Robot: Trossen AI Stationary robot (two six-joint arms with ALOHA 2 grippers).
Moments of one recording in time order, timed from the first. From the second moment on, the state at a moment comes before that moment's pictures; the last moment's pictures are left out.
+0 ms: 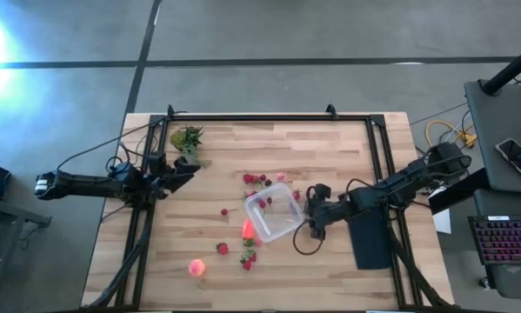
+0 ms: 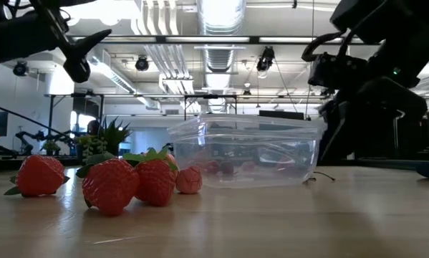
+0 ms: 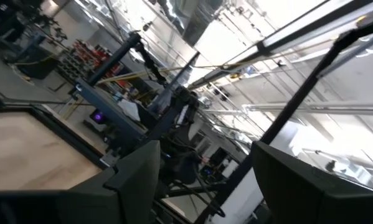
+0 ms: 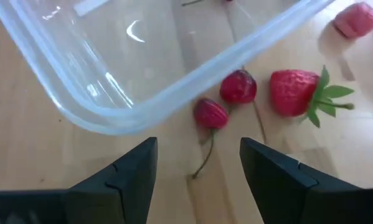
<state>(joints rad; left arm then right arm) 0.01 0.31 0.01 0.64 -0.09 -0.73 0.31 1.49 0.59 -0.07 0.31 0.38</state>
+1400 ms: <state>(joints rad) 0.01 0.32 0.01 0.64 -0.09 -0.73 0.29 1.65 0.66 -0.02 0.28 0.40</state>
